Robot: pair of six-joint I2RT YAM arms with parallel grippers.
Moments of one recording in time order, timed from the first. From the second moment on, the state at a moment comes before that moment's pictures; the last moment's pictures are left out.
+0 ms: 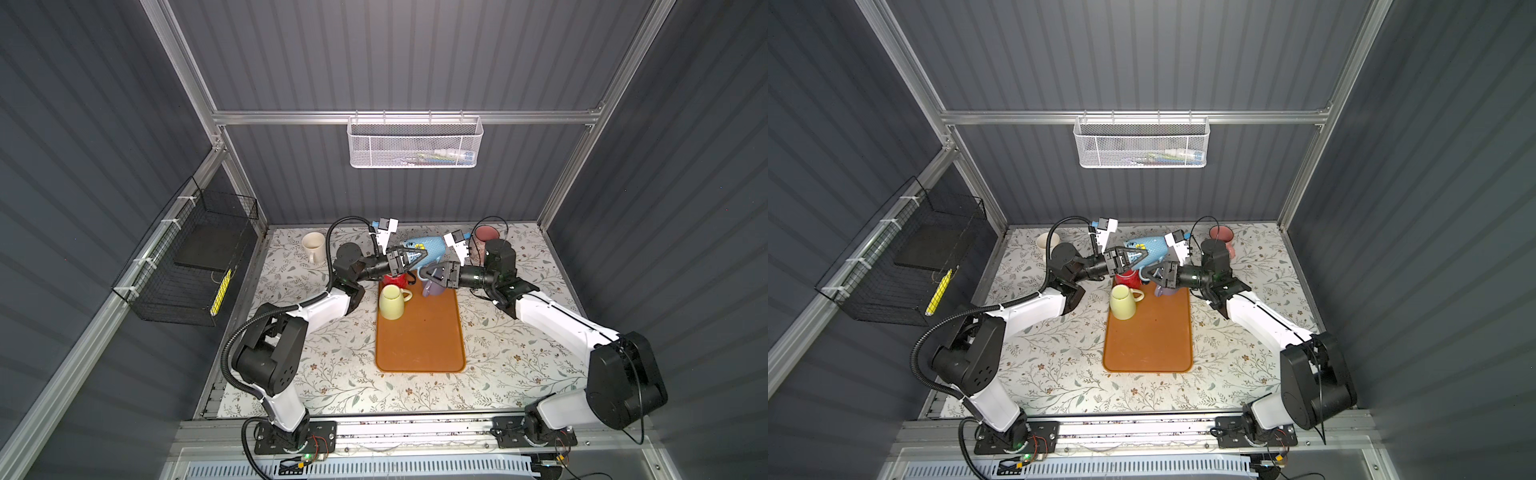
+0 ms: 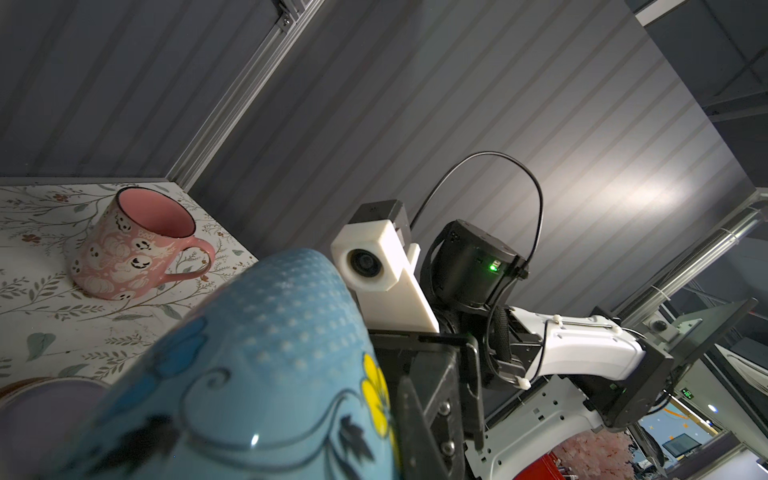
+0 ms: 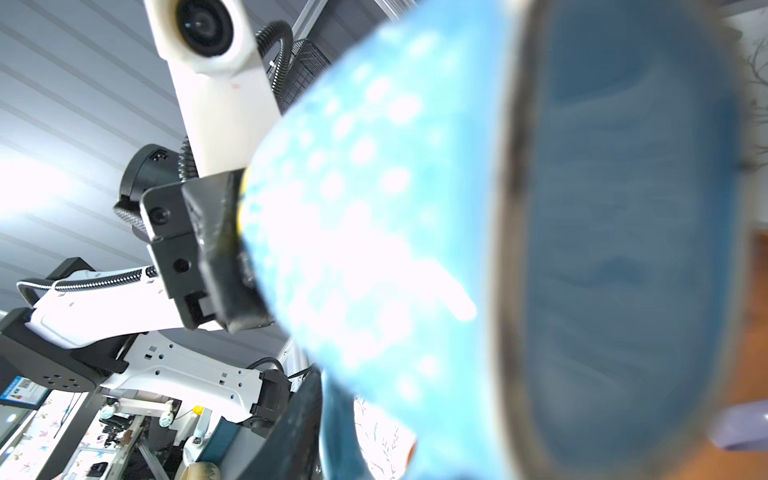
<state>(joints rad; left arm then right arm) -0.49 1.71 1.04 0.94 0.89 -0.96 0.38 1.45 0.95 0.21 -0.89 0.62</state>
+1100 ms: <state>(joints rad) -0.36 1.65 1.63 -0.62 0.49 -0.07 0.36 1.44 0.91 0.13 -0.85 0.53</state>
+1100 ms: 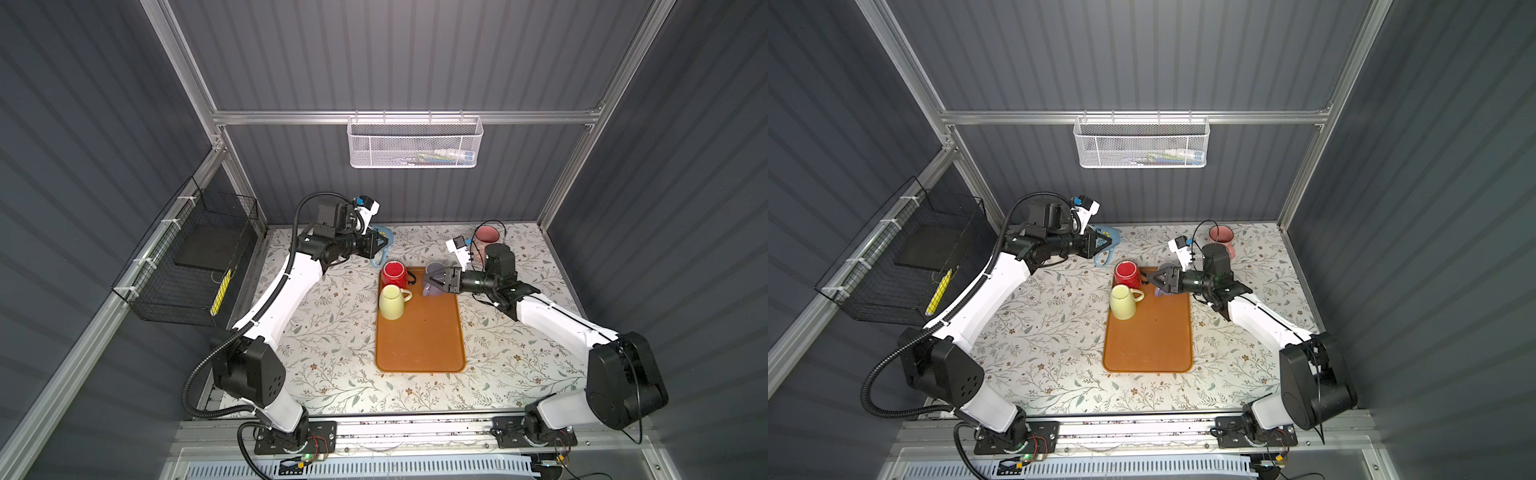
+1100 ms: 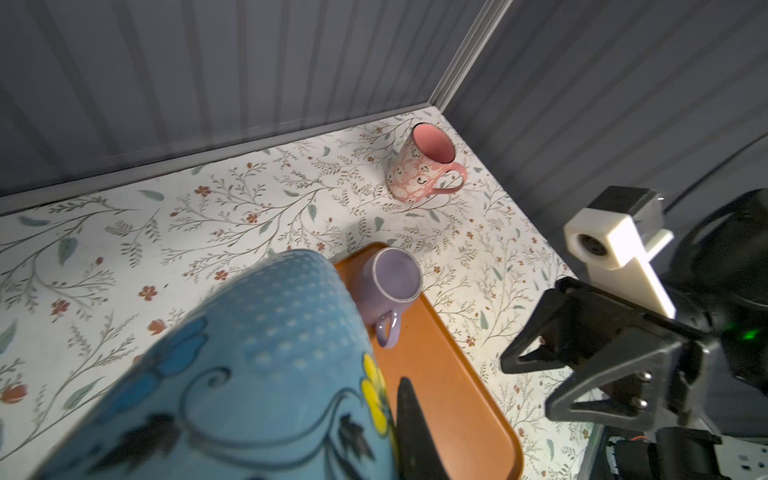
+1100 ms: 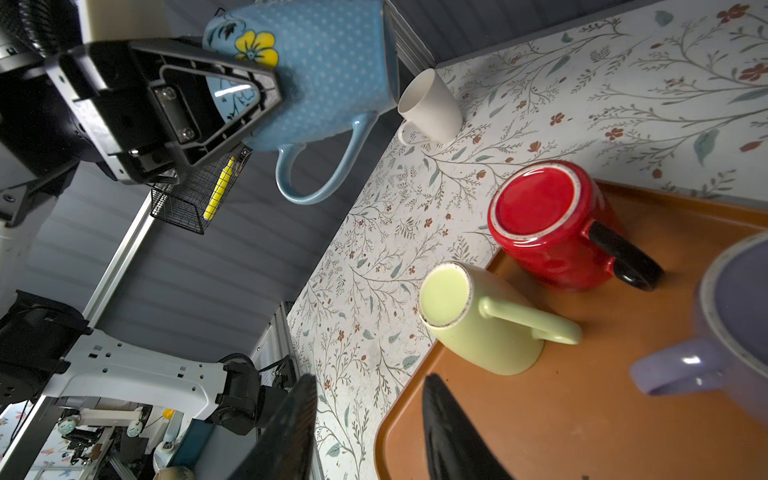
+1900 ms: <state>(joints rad) -0.31 2.22 2.31 -1.18 0.09 0.28 0.36 1.44 0.85 0.11 -0.83 0.49</state>
